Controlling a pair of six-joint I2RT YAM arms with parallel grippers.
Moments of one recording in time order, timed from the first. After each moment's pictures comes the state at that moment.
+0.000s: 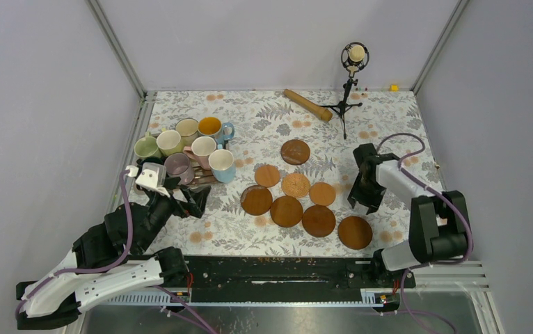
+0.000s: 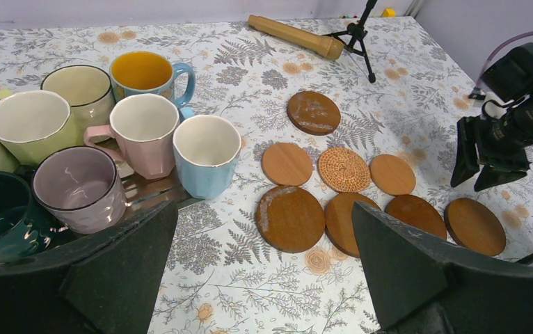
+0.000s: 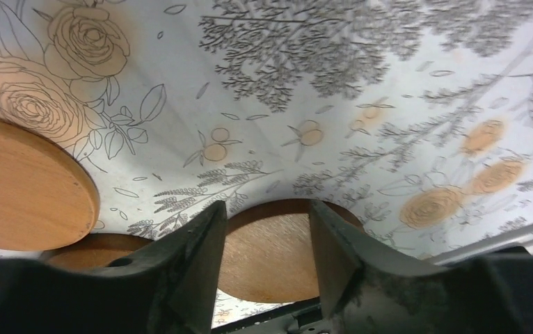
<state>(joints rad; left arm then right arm) -1.12 0.33 0.86 -0.70 -0.70 -0.32 0.18 1.50 0.84 -0.86 0.15 0.65</state>
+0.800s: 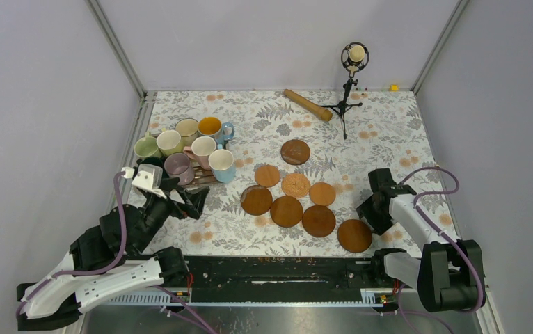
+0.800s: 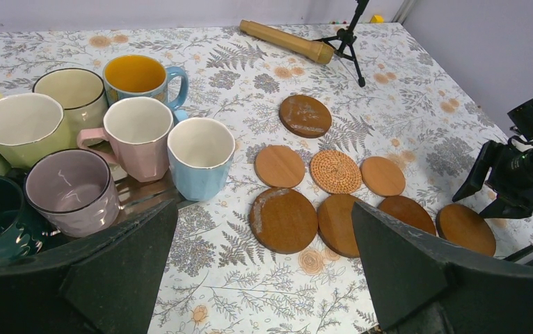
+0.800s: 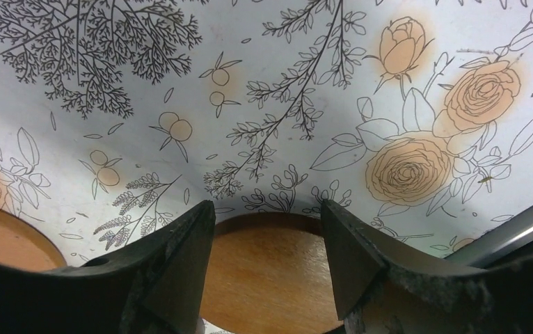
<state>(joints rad) -1.12 0.31 0.86 -0.70 -0.68 -0.32 0.09 1.14 0.53 -0.79 0.22 1.01</state>
